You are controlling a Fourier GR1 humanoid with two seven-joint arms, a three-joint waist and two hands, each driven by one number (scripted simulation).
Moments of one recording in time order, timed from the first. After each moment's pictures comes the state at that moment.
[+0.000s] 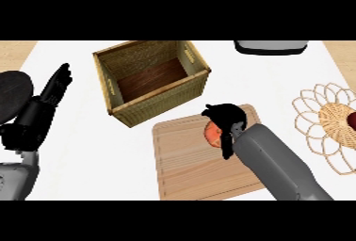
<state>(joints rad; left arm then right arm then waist) -0.20 0.43 -0.04 -1.55 0.02 0.03 0.00 -0.65 -0.21 0.56 -1.03 0.64 0.55 0.43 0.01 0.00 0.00</state>
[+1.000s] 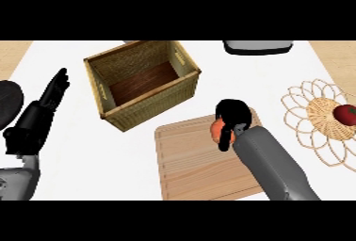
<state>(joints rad) -0.17 0.38 0.01 -1.55 -0.05 0.01 0.00 -0.62 -0.13 0.40 -0.91 0.87 0.27 0.52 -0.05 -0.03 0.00</state>
